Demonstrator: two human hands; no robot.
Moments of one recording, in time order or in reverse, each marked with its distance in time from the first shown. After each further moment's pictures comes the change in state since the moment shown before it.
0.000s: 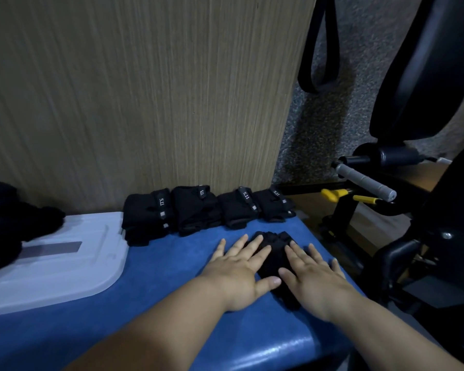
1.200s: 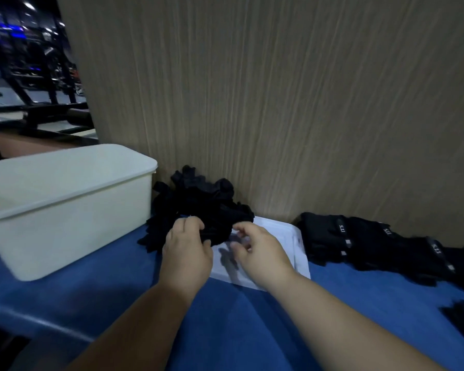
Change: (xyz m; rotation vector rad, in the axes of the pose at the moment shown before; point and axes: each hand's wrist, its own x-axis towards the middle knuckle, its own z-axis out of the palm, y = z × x) left_hand -0.247 -0.247 -0.009 -0.388 0.988 -0.843; right_hand 0.012 -0.378 0.045 0.567 0.148 -0.732
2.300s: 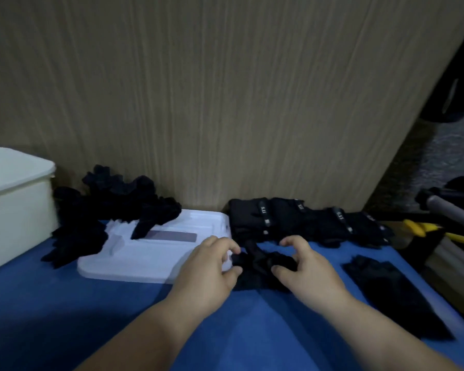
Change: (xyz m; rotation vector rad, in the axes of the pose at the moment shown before) left_hand -0.053 0.098 0.062 -0.225 -0.477 0.346; right_hand -0.111 0.093 -0.131 -0.139 0.140 0.415
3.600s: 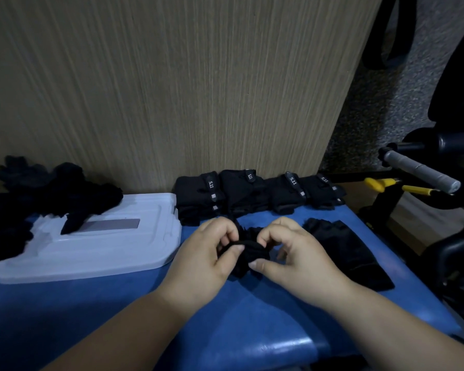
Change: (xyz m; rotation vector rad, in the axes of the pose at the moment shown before) left_hand 0.011 0.056 0.067 -0.167 0.009 0.229; right_hand -0.023 0.065 -0.039 0.186 0.099 -0.394
